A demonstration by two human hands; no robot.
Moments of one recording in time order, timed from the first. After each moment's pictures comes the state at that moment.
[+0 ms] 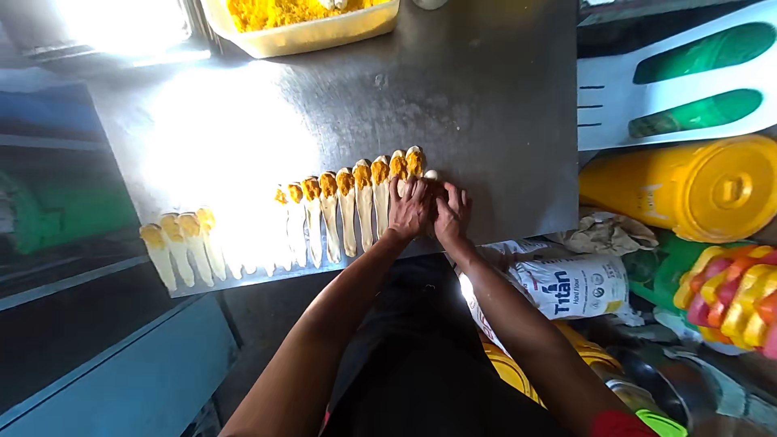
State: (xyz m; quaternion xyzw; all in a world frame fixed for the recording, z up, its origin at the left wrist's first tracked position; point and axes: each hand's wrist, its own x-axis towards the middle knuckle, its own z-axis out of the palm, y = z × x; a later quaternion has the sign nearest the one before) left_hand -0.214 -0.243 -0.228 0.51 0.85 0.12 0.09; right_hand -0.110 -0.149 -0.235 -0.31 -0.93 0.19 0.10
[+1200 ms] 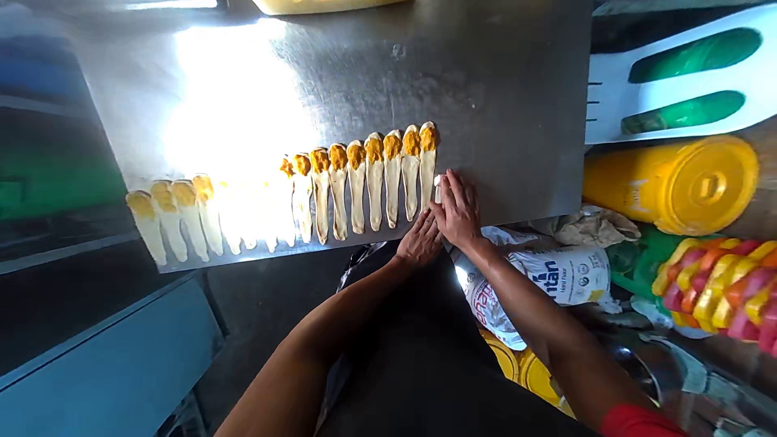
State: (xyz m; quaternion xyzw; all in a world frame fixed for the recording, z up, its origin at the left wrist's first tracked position) left_hand -0.114 -0.332 -0.242 0.62 0.74 0.12 0.23; right_hand -0.077 -0.176 -0.210 -0.20 -0.97 0.14 0.00
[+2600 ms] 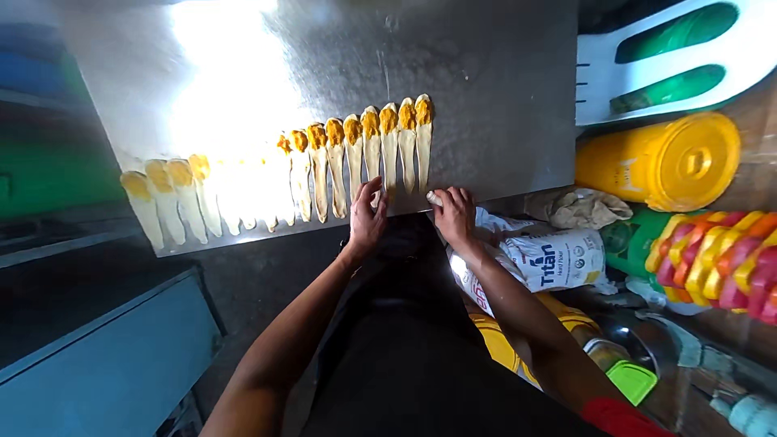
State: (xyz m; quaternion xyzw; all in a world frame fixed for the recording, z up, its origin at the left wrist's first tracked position) left_hand -0.181 -0.422 -0.168 0.21 0.79 0.48 0.31; right_hand -0.031 -0.231 -0.195 -0.29 -0.94 0.17 0.02
